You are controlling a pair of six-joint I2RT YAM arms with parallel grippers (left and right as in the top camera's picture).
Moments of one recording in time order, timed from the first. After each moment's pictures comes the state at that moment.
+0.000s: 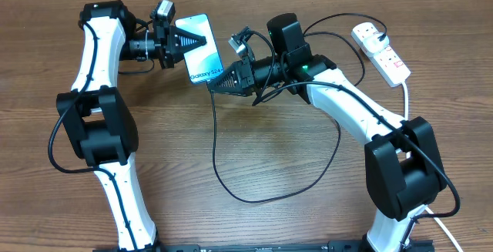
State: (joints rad) left arm 0.10 2.36 2.12 -1.66 1.48 0.36; right arm 0.47 1.94 1.44 -0.15 -1.20 0.74
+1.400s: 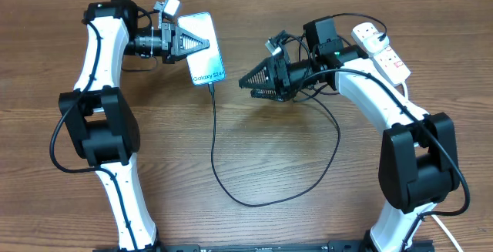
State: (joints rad) left arm 0.09 2.36 2.12 -1.43 1.35 0.36; right arm 0.30 1.94 1.44 -0.63 -1.25 0.25
